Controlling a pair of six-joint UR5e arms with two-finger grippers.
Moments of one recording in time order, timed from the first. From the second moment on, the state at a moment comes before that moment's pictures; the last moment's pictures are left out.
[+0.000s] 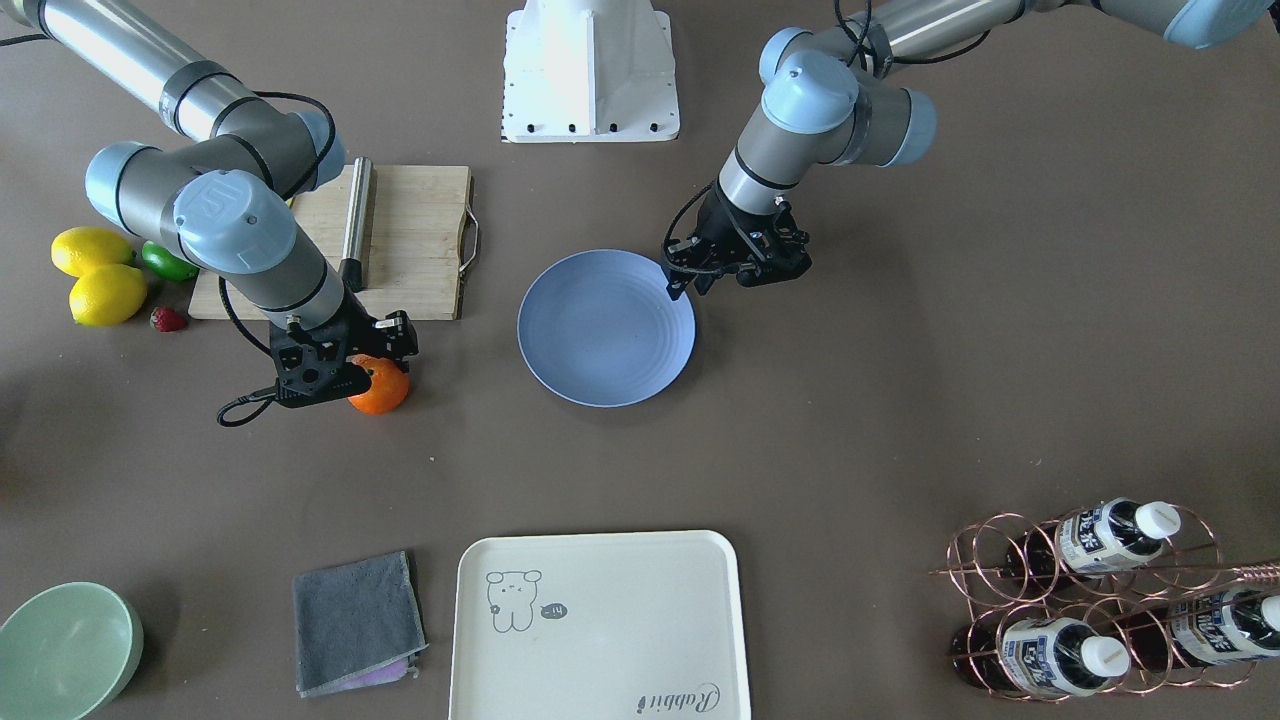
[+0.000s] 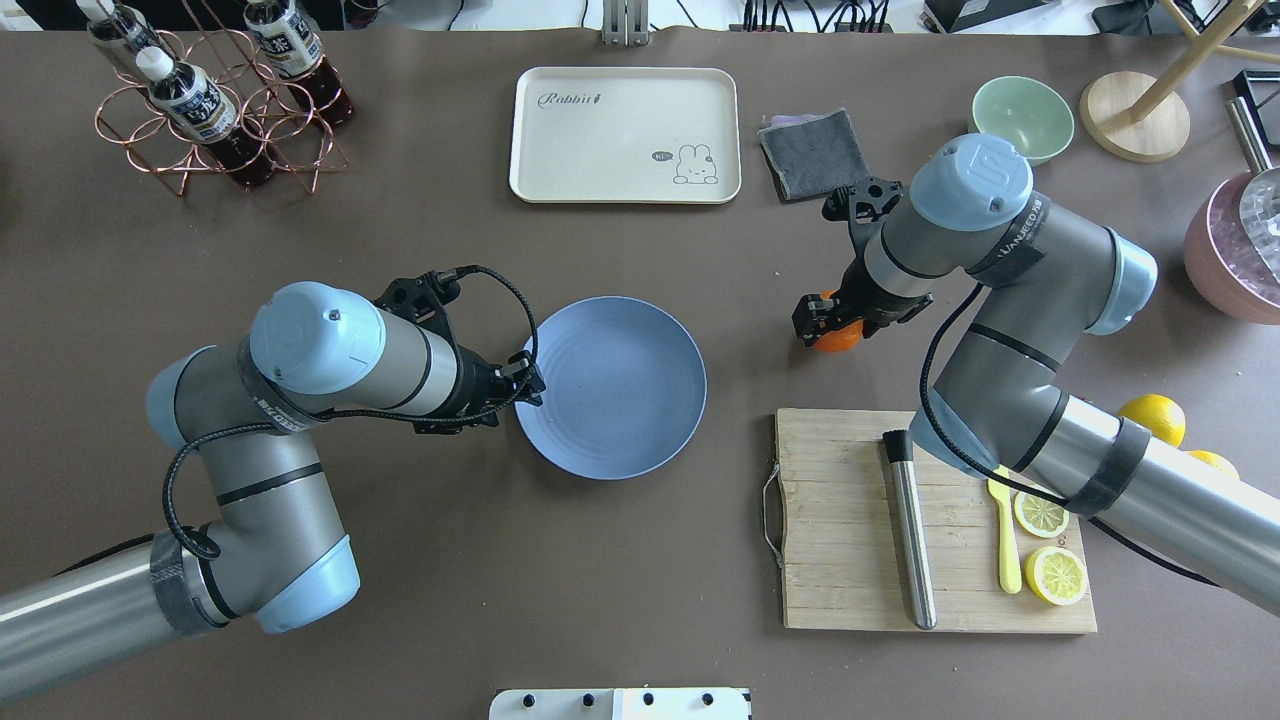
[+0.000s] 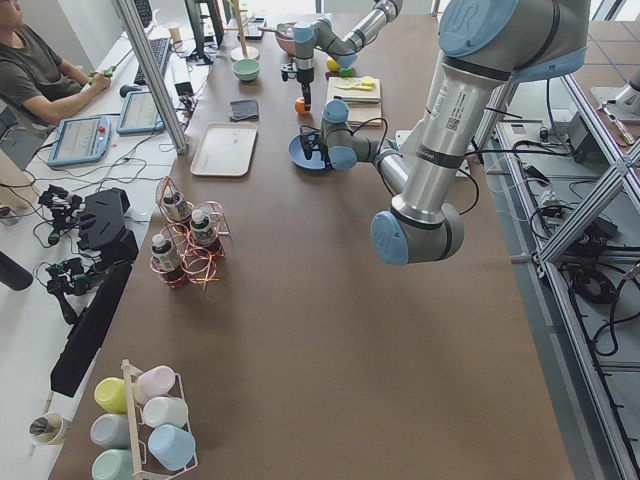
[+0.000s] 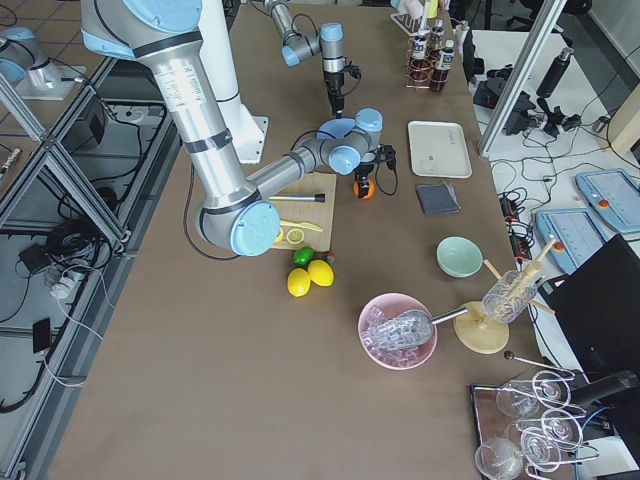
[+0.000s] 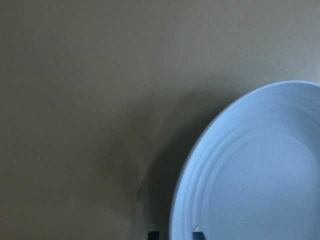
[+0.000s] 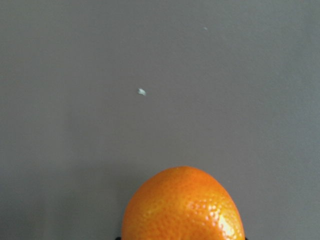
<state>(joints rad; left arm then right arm) -0.52 -2.03 -1.70 -2.06 -1.89 -1.68 0.73 -1.10 1.58 -1.32 2.09 0.88</state>
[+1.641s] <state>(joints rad) -0.83 -1.78 -1.71 -2.07 -2.09 -1.18 0.45 -0.74 1.40 -1.36 1.83 1.27</state>
